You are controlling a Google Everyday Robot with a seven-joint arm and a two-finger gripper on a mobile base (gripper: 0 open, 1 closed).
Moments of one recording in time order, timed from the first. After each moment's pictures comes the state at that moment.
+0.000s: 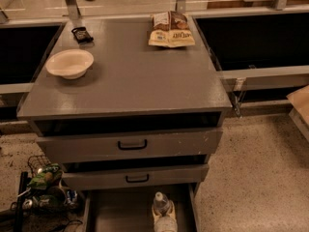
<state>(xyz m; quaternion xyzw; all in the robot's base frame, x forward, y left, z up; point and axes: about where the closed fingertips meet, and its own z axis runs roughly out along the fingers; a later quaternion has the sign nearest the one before) 0.472 -0.060 0.216 -0.07 0.83 -0.03 0.56</state>
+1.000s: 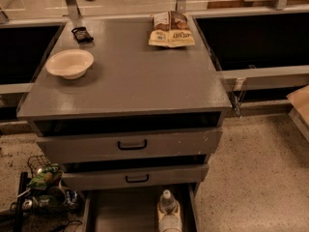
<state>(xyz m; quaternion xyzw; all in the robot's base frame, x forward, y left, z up) 0.476 -0.085 0.217 -0.01 0.84 -0.02 0.55</state>
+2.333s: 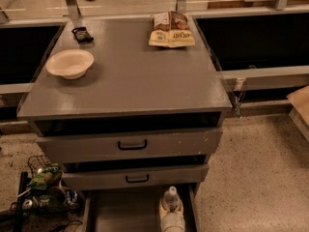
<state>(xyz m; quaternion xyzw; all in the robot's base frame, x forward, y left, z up) 0.471 -0.096 0.258 0.05 0.84 0.01 0.54</state>
